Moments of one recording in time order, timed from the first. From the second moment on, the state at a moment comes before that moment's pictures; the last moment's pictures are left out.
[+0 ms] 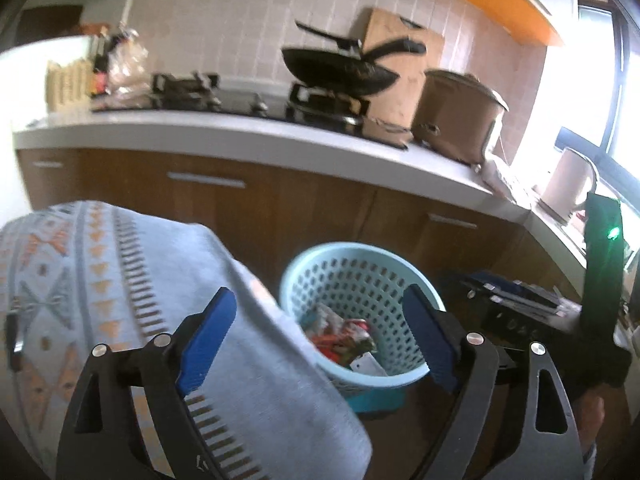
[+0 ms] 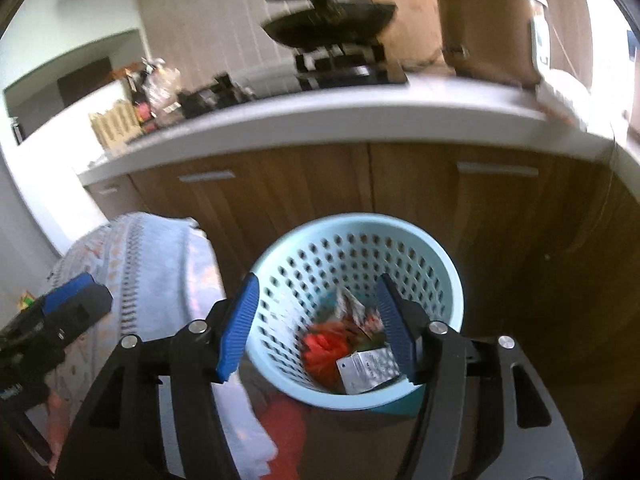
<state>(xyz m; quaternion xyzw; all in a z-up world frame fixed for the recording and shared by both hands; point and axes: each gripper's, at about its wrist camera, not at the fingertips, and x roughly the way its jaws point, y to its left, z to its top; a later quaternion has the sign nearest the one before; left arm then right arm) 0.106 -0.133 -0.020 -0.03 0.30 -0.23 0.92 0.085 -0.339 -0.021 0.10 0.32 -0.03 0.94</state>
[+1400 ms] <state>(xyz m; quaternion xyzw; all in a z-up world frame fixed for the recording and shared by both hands) 0.026 -0.087 0.005 0.01 0.23 -0.09 0.97 0.033 -0.275 0.012 0.02 0.24 -0.08 0.97</state>
